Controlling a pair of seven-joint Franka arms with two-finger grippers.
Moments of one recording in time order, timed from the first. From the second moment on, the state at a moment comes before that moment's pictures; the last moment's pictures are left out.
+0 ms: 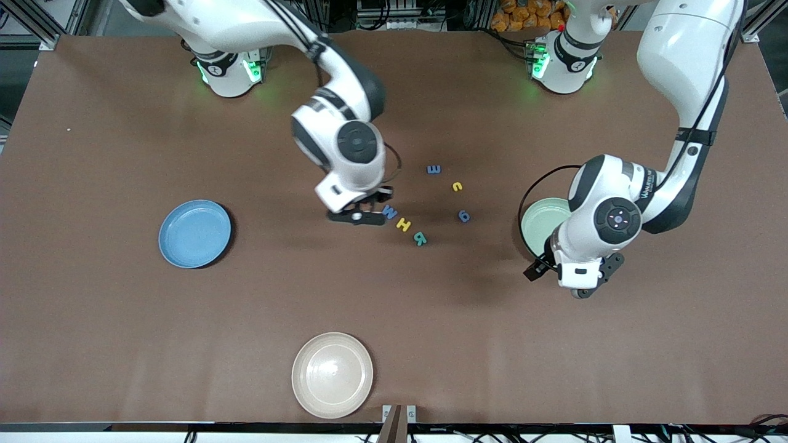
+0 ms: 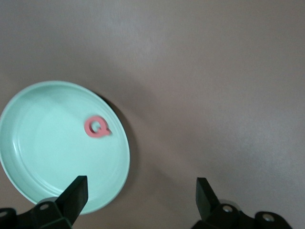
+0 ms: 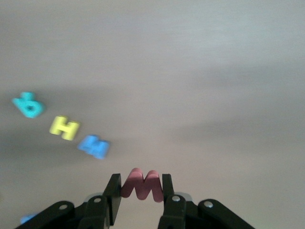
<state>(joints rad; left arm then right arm) -0.01 0.55 -0.34 -1.66 0.20 2.11 -1.17 0.45 0.52 0.25 -1.52 -0.08 1.82 0.78</state>
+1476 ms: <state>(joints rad) -0.43 0.88 -0.19 -1.40 0.20 2.41 -1.55 0.10 0.46 -0.07 -1.89 -0.06 1.96 -0.40</state>
